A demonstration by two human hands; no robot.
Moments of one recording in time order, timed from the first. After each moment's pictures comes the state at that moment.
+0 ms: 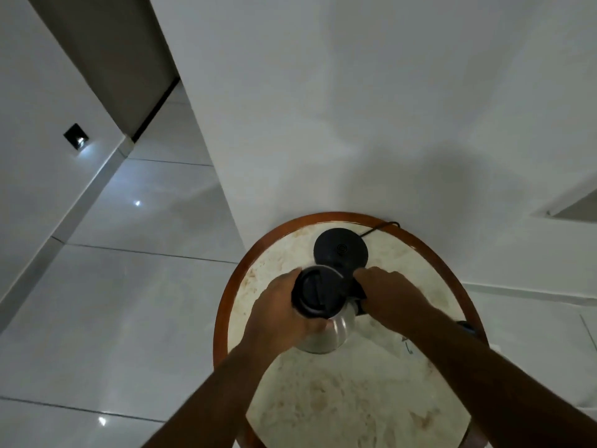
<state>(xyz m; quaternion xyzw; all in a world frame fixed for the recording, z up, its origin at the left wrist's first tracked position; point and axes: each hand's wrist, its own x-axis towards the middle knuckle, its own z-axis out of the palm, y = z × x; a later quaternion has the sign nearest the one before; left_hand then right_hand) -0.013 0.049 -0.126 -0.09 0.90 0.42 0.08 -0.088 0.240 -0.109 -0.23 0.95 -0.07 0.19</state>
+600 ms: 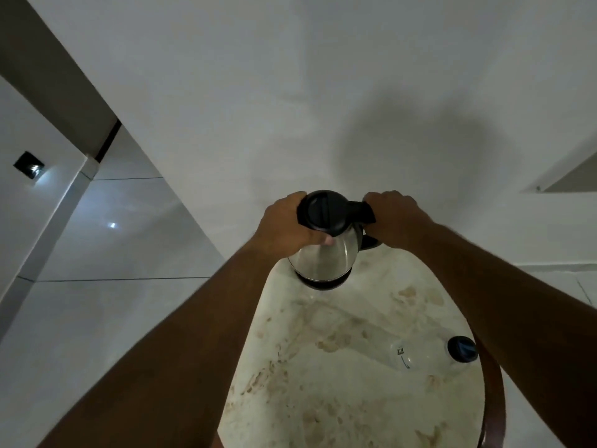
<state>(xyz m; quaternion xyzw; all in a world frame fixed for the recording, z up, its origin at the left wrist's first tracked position) -0.185 0.063 -0.096 -0.01 0.88 0.46 0.09 -0.225 0.272 -0.095 -0.14 0.98 -0.08 0.09</state>
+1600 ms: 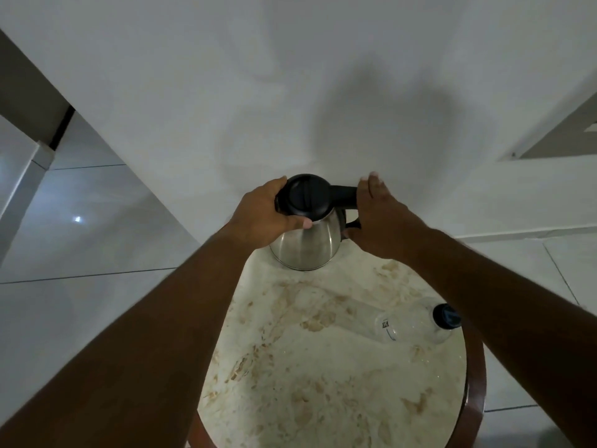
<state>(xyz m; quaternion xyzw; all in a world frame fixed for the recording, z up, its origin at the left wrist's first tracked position) -0.184 0.057 -0.125 0.02 0.89 0.43 0.11 -0.172 0.281 -0.116 -0.10 0.98 -0.10 0.14</state>
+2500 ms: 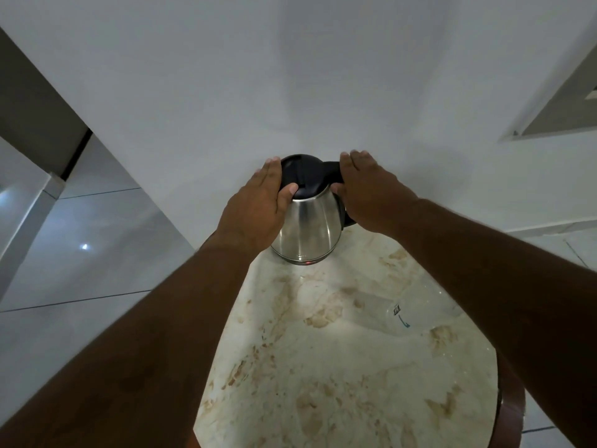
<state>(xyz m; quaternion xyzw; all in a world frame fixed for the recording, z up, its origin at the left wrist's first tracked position) -0.152 0.072 -0.146 0.11 0.97 0.20 -0.06 -0.167 0.269 -0.133 -0.12 0.98 -0.12 0.03</state>
